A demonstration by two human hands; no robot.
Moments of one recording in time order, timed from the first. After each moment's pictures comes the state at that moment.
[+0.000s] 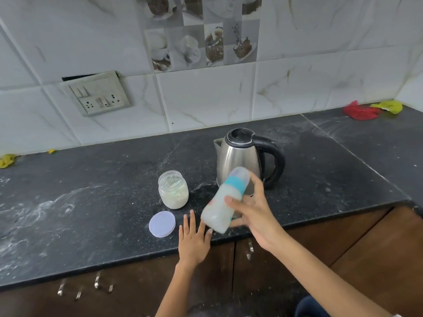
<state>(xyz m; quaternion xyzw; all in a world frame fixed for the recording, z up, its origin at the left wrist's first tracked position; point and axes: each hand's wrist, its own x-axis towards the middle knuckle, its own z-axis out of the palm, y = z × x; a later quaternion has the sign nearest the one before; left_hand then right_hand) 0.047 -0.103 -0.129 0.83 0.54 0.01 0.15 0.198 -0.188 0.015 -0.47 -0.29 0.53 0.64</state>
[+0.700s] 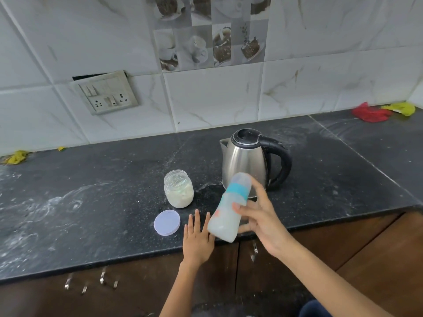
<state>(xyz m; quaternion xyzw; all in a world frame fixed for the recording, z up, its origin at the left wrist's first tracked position) 0.045 -0.103 -0.128 0.83 0.53 0.00 0.15 0.197 -0.193 0.009 -0.45 -0.31 0.55 0.62</state>
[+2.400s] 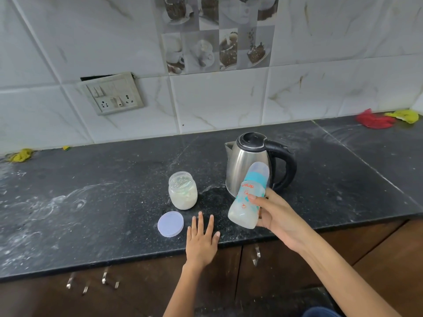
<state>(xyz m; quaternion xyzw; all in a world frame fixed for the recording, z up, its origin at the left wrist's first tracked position) 0.045 -0.099 -0.136 0.83 0.54 0.00 0.14 0.216 -0.195 0.029 -0.49 -0.28 0.59 0.58</state>
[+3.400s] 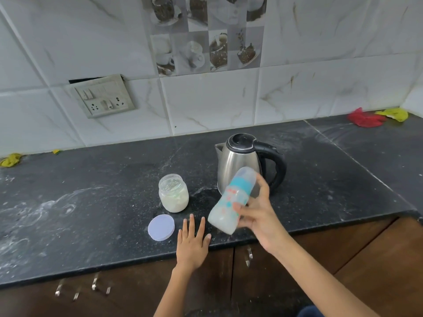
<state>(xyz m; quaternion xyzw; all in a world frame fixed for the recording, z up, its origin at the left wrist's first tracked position) 0.045 -0.100 -0.131 0.83 0.54 0.00 0.15 0.210 -0.186 0.012 -0.42 -0.32 0.55 0.65</state>
